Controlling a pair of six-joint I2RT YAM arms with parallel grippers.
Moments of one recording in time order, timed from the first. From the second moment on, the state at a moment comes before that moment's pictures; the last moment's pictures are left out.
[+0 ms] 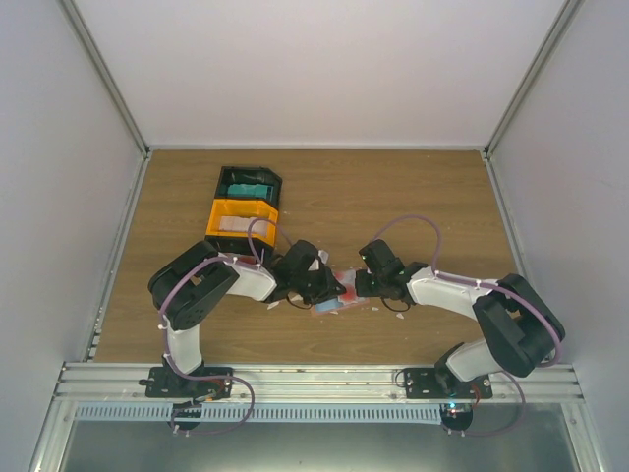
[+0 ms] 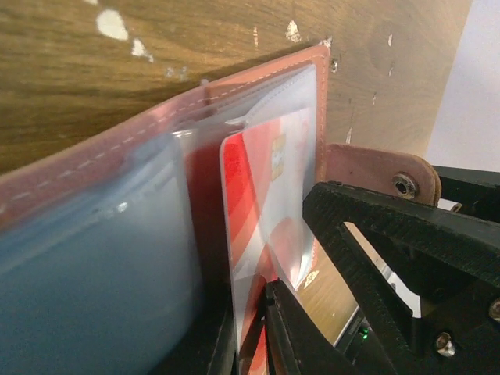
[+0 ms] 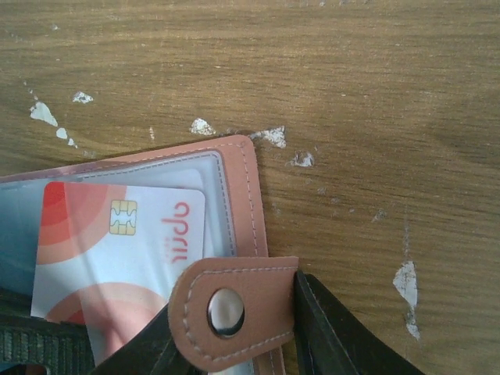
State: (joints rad) left arm -0.80 1.86 0.77 0.35 0.49 -1.17; right arm 0.65 1.46 0.62 -0.24 0.03 0.56
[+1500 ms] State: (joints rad) left arm -0.90 1.79 0.65 0.47 0.23 -1.36; right arm 0.65 1.35 0.53 -0.22 -0.03 0.62
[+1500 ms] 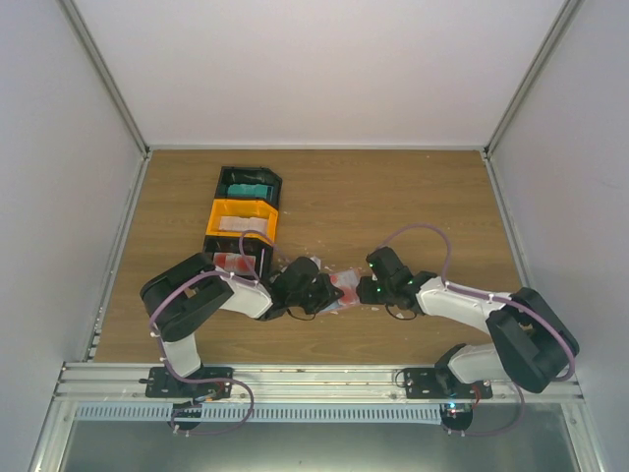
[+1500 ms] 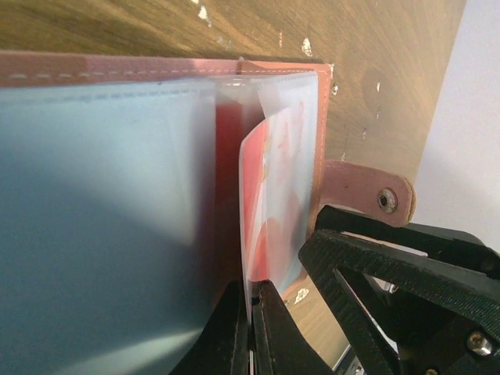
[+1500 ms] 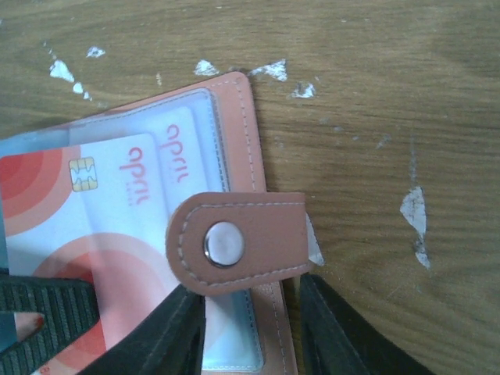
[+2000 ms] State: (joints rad) left arm -0.90 1.82 0.63 0.57 0.23 -1.37; right arm 0.65 1.34 0.50 -0.20 -0.06 0.63
